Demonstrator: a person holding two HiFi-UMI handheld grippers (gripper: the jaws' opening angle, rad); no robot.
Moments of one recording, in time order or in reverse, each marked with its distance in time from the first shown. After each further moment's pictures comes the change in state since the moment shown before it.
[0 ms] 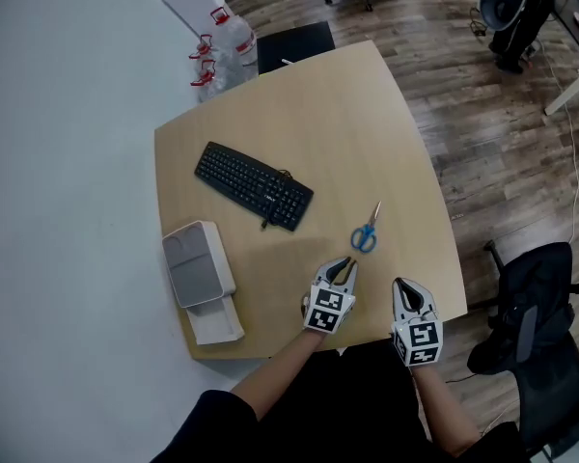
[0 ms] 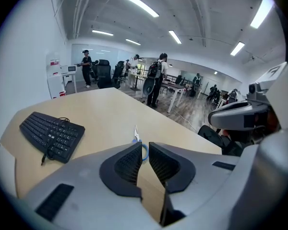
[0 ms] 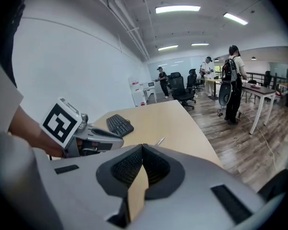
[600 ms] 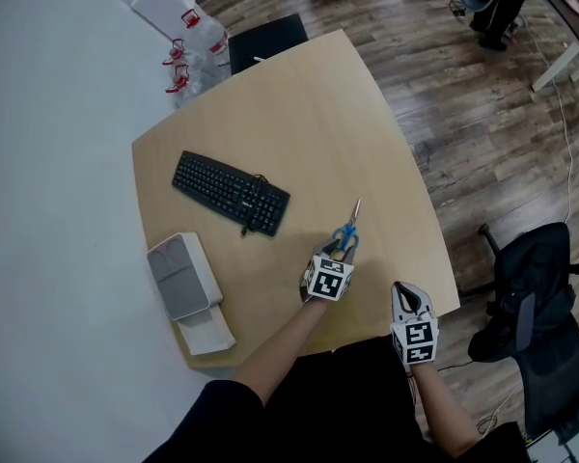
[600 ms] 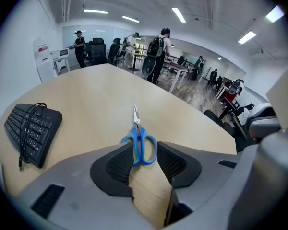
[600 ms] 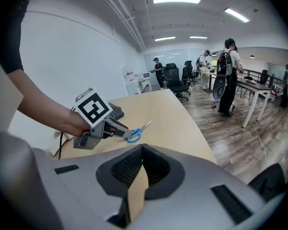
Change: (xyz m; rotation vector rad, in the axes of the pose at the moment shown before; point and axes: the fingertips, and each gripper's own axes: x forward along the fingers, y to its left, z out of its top) left arm 0.098 0.016 -0.037 -0.016 0.234 -0.026; right arm 0.000 -0.039 -0.057 0.015 0.105 -0.058
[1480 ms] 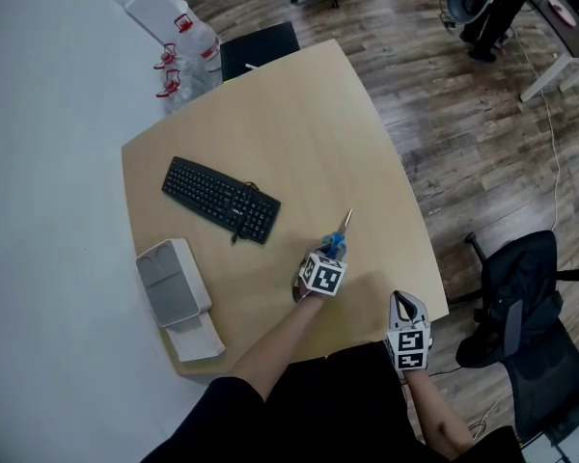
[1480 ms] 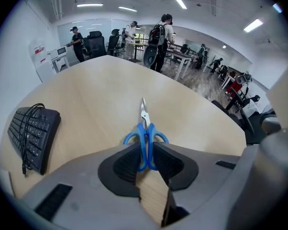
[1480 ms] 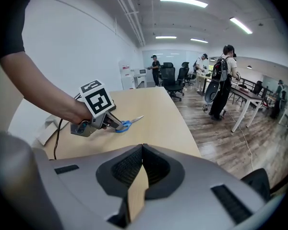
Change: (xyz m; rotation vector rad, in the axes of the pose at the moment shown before) left arm 0.027 0.017 -0.009 0.023 0.128 0.062; right arm -0.005 -0.024 -0.021 -0.057 0.050 -0.110
